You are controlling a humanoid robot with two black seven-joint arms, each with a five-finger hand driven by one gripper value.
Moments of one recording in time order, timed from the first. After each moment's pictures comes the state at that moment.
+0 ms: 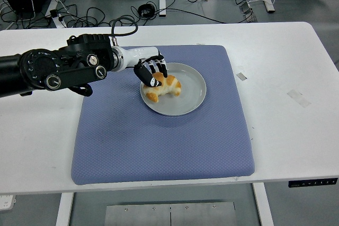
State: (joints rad) left arm -1.47 0.24 0.30 -1.00 0.63 0.01 0.12; right arm -0.10 0.00 0.05 0.12 -0.10 -0.11 0.25
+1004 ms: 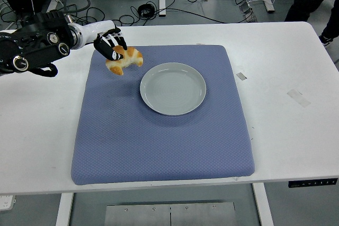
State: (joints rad) left arm -1.44 0.36 0.30 -0.87 0.63 0.00 0.11; right arm -0.10 0.00 0.06 0.12 -0.10 -0.11 0.25
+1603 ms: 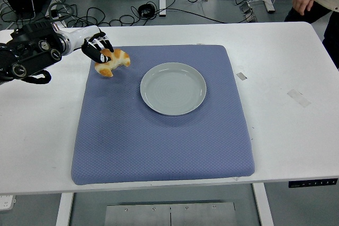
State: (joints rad) left arm -1.33 0.33 0.23 -0.72 0.63 0.00 0.08; right arm -0.10 0.00 0.06 0.12 -0.10 -0.11 0.25
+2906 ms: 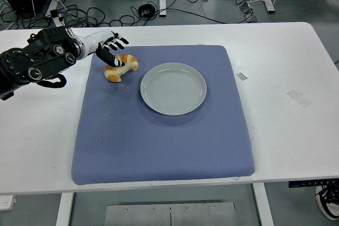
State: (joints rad) left arm -1.31 0.27 0.19 -0.73 0.60 0.00 0.08; right arm -0.10 0.00 0.05 0.12 -0.10 -0.11 0.25
